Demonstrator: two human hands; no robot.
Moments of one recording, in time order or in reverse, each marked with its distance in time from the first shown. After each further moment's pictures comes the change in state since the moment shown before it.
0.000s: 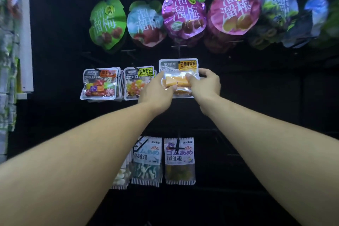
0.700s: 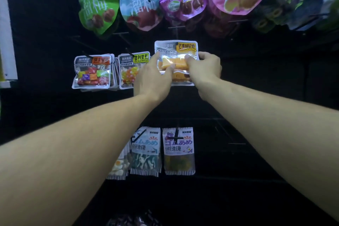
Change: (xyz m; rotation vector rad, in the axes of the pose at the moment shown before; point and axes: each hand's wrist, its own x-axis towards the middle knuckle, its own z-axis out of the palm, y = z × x) left_hand -0.001 0.000 0.008 0.018 0.189 0.079; right_hand 0.003 -0.005 0.003 -0.057 0.026 -0.037
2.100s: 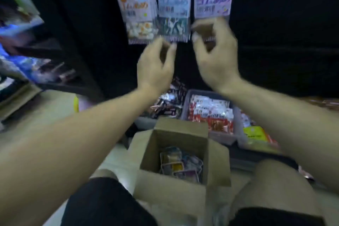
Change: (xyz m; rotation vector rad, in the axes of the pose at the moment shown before) left_hand -0.293 -0.163 -0.020 -0.024 -0.070 -0.021; right_hand -0.294 0.154 -0.044 -0.088 -0.300 -0.353
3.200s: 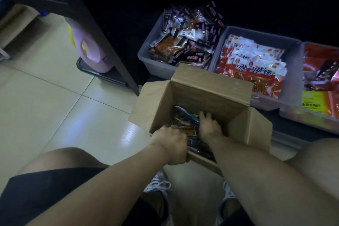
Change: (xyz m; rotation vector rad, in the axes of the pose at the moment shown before) left_hand -0.285 -0.143 0.039 0.645 -1.607 -0.196; right_hand -0.396 0.212 0.123 -0.768 -1.448 0.863
